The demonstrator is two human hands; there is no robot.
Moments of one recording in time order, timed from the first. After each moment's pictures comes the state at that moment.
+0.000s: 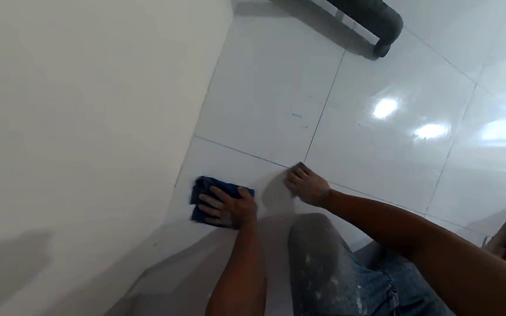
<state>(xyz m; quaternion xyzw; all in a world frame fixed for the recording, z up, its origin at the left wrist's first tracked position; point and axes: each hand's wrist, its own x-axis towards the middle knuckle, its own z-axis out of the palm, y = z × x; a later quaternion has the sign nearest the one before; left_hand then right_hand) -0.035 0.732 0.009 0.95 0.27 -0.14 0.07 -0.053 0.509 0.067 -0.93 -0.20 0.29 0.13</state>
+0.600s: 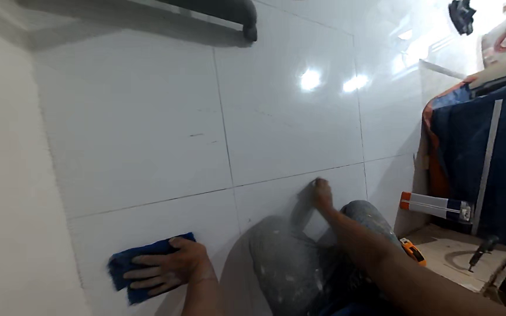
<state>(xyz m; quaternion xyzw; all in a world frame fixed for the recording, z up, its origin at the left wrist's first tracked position) -0.041 0.741 0.009 0.97 0.20 -0.11 0.09 -0.237 0.425 0.088 -0.74 0.58 0.27 0.19</state>
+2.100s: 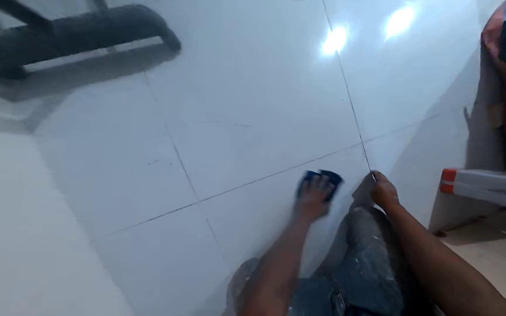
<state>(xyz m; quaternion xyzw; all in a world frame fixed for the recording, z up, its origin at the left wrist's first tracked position) -0.297 0.434 0.014 0.69 -0.62 -0.36 0.08 -0.485 0.270 0.104 -0.65 0.64 0.28 0.29</state>
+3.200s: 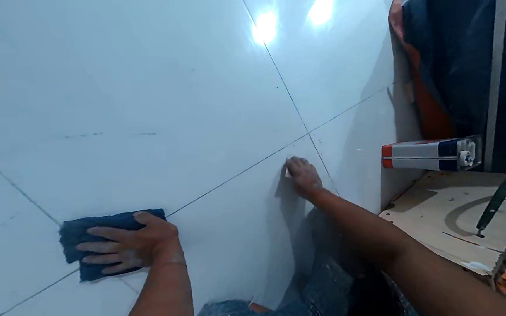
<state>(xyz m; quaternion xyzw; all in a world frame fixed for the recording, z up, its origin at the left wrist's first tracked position) -0.106 0.492 0.007 0.99 -0.04 -0.12 0.04 -0.416 0.286 0.055 -0.80 0.54 0.17 0.22</state>
